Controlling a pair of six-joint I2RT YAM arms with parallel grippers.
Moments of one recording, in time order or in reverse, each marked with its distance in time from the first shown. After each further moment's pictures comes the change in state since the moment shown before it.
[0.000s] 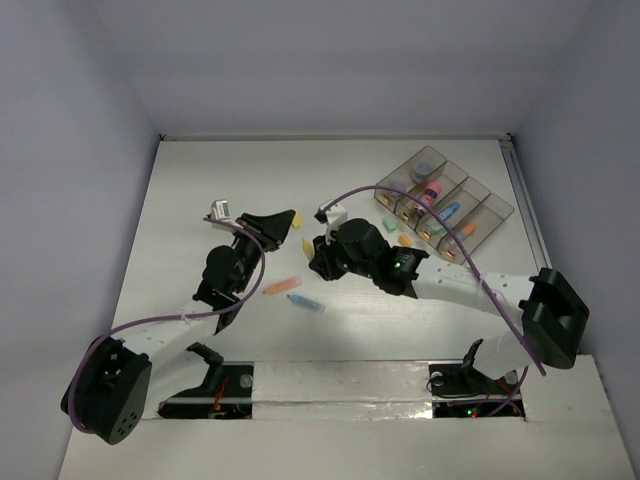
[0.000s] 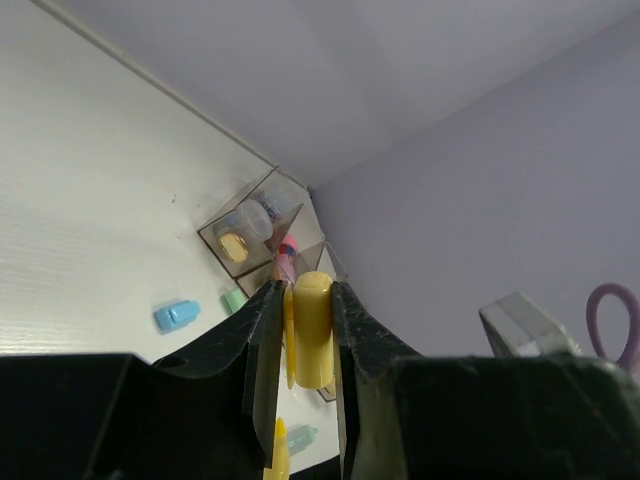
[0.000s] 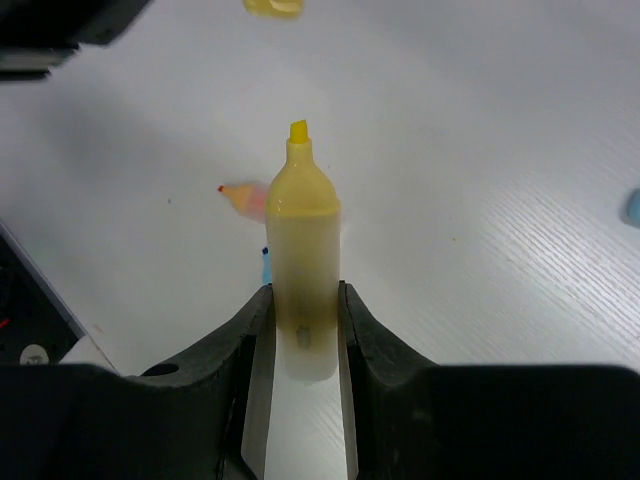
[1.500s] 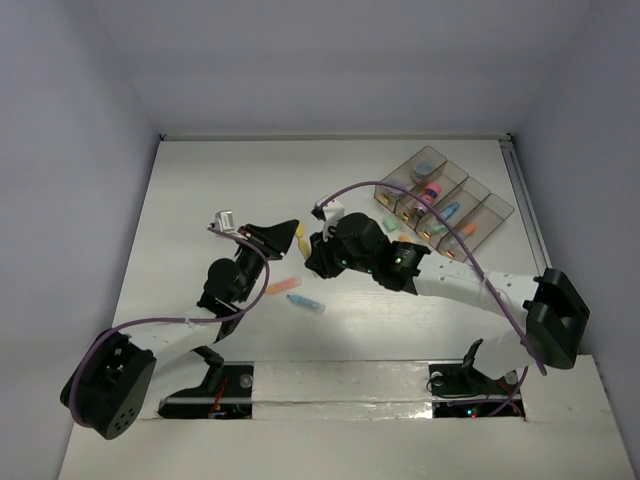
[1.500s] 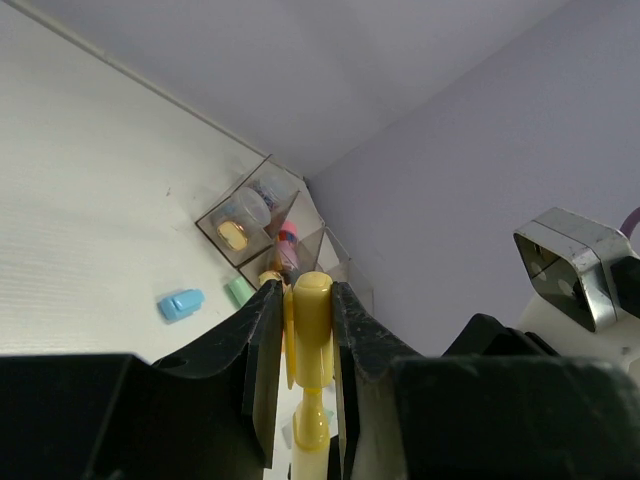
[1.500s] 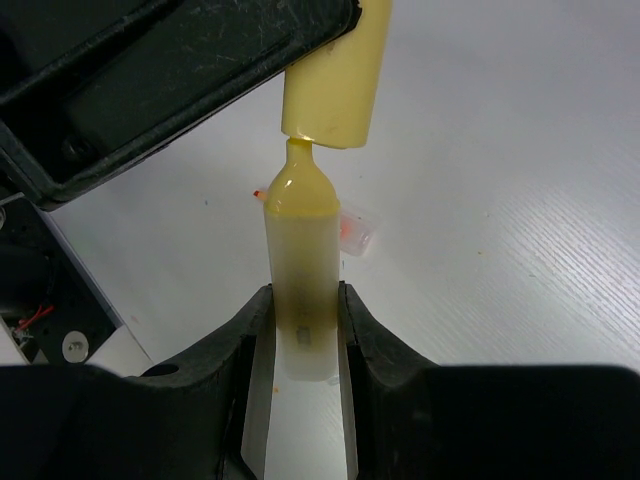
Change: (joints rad) left arm -0.058 0.021 -0.100 0.175 -0.011 0.082; right arm 0.000 0.014 0.082 -0.054 -0.071 -0.002
